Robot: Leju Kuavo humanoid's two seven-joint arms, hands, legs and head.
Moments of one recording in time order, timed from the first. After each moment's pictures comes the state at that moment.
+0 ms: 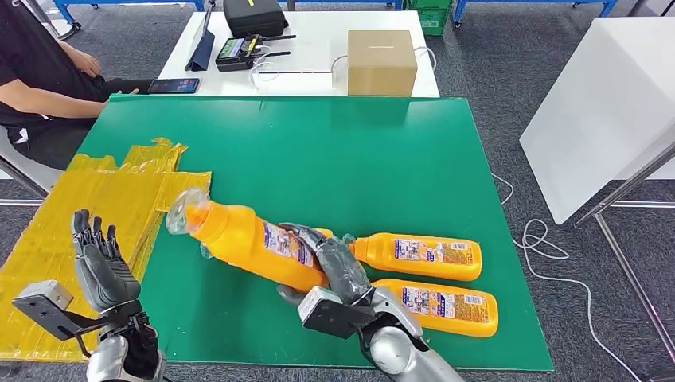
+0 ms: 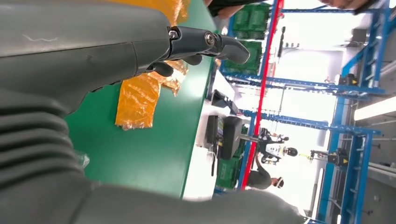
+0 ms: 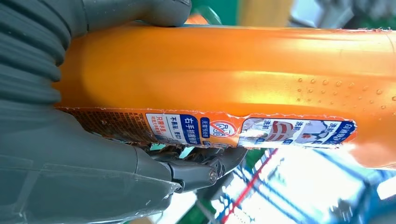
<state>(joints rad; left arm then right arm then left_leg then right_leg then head) -0.02 -0.22 0.21 -1.49 0.14 0.08 -0.55 -0.20 0.07 0.70 -1.41 0.33 -0.10 -0.21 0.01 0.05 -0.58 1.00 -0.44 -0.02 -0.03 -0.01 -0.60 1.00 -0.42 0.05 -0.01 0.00</state>
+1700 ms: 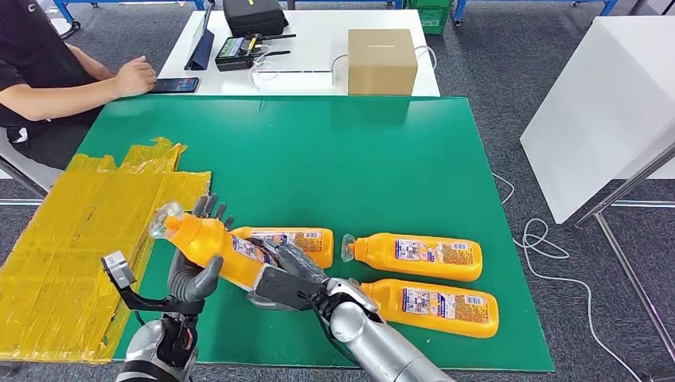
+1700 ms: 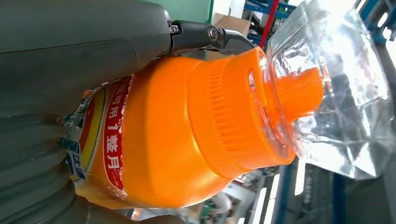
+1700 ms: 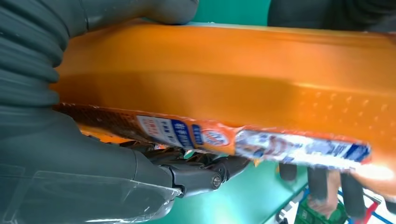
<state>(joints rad) -0.11 -0.13 -0.05 -1.25 0.27 -0.53 -0.46 -0.41 0.29 0.69 -0.85 0.34 0.06 -0.21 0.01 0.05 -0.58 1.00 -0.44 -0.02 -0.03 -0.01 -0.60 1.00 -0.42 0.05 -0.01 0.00</state>
